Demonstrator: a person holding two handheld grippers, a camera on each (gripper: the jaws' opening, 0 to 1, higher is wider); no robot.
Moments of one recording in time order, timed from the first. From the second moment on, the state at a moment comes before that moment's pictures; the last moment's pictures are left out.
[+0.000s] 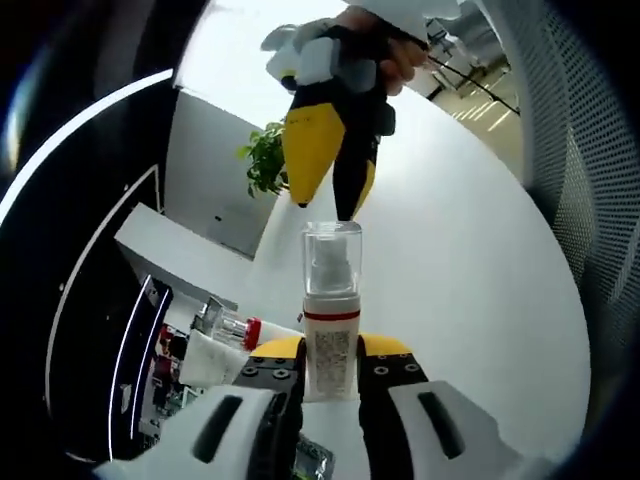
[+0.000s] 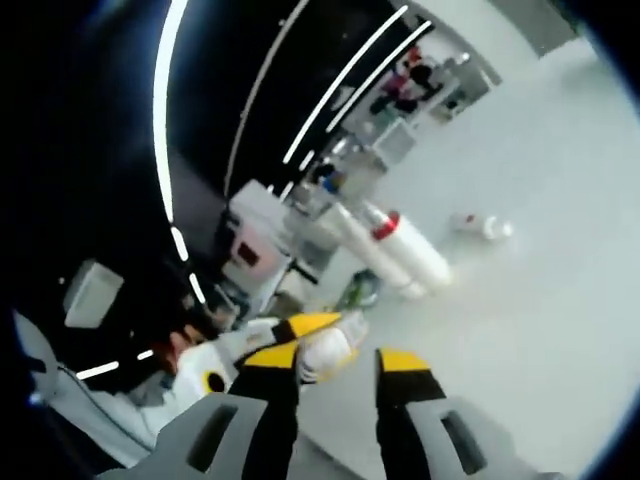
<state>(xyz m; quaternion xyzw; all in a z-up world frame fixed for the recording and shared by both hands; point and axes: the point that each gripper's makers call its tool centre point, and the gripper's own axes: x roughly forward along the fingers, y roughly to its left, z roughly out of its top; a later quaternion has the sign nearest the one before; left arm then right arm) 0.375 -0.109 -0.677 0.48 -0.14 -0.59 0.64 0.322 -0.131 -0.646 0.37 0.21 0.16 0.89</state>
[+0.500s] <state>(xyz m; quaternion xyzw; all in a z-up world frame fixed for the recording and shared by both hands) 0.385 -0.103 -0.688 0.23 0.07 -0.65 0.72 0.342 -0.109 -0.651 0.18 0.23 0.17 0.94</state>
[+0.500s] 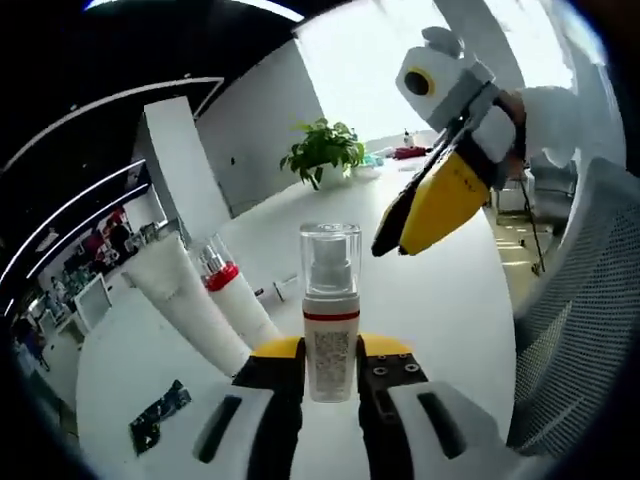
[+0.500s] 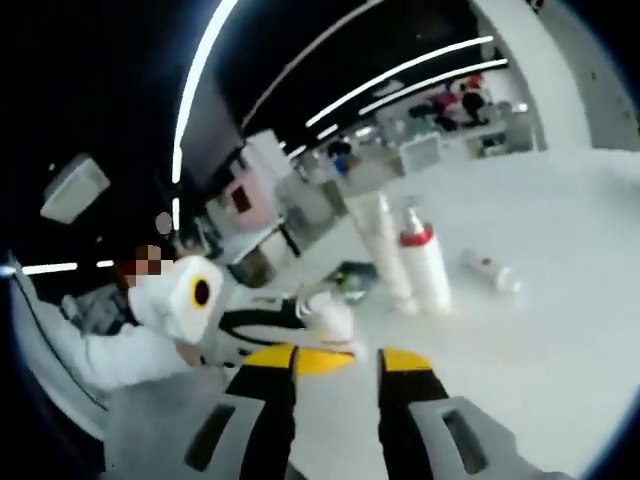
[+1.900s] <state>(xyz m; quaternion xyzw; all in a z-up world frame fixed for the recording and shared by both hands) 0.388 -0.100 -0.720 0.18 0.12 -0.69 0.69 0.390 -0.102 -0.668 0.07 0.27 0.06 0.96</state>
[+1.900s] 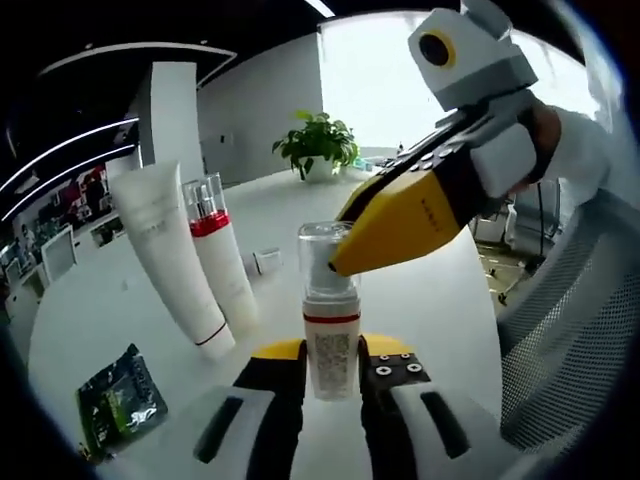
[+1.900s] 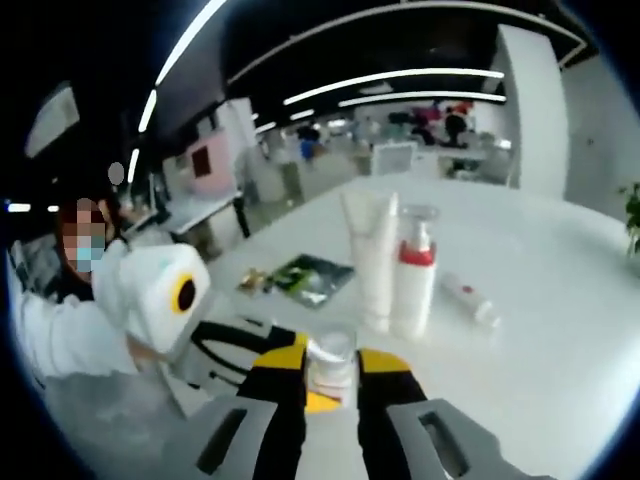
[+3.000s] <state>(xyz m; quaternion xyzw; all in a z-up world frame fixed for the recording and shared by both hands) 0.450 -0.118 -0.744 0.21 0.14 -0.63 0.73 0.430 -0.133 -0.681 0.02 0.30 -0.06 0.95</state>
